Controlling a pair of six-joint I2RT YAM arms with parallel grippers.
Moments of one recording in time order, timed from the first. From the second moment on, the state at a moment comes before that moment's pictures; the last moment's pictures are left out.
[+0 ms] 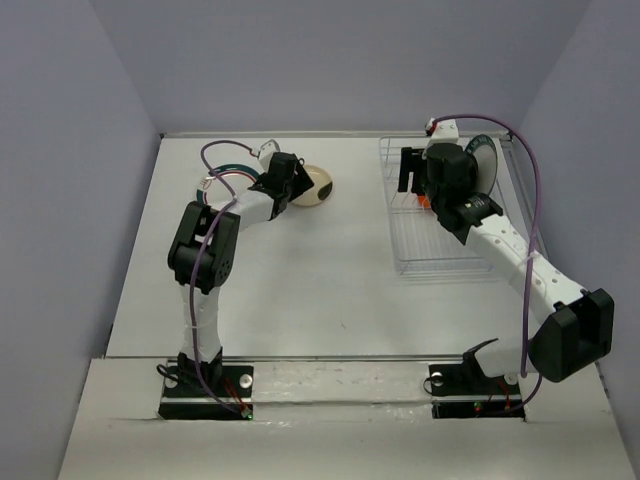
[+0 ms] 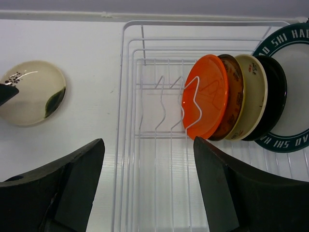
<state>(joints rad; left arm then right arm) -0.40 2.06 1.35 0.11 -0.22 -0.80 0.42 1.36 1.21 -0.22 0.40 0.14</state>
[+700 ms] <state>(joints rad) -0.38 2.09 1.33 0.11 -0.27 -0.80 0.43 1.34 1.18 -0.21 0.34 0.16</state>
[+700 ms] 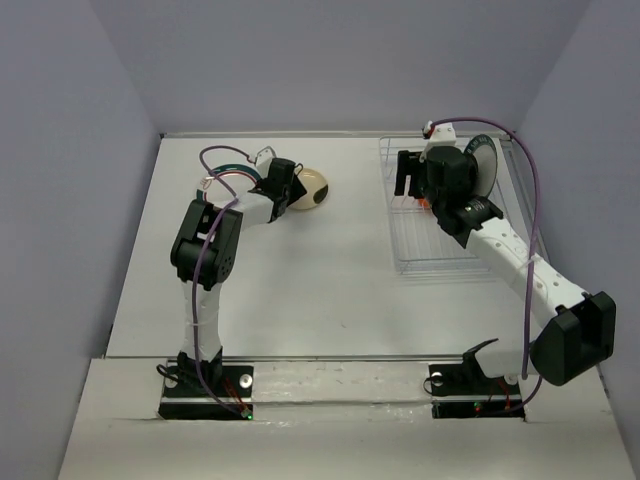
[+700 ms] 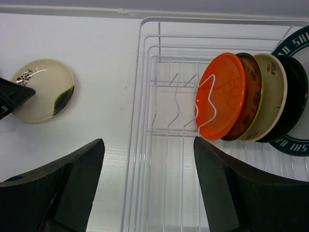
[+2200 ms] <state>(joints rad) -0.35 1.89 1.00 0.35 -0.23 -0.84 0.49 1.40 1.17 -0.13 0.07 0.27</state>
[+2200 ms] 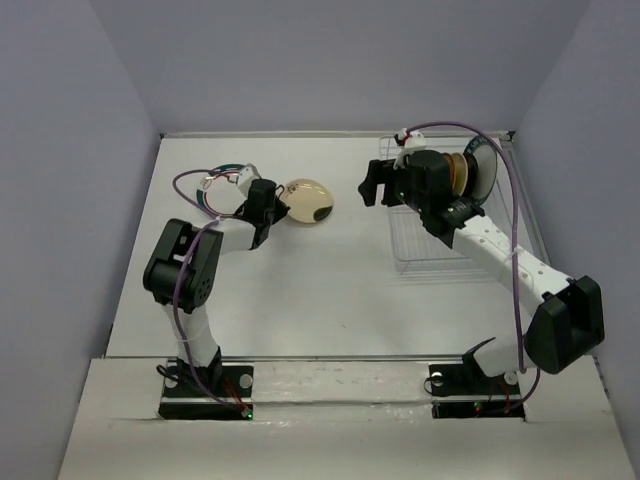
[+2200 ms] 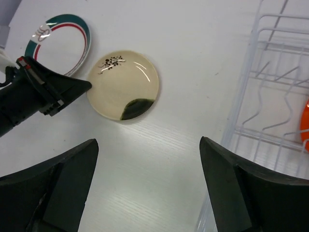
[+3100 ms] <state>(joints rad) -0.43 1.08 0.61 0.40 0.07 -0.86 0.50 1.47 1.21 -0.08 -0.22 0.49</state>
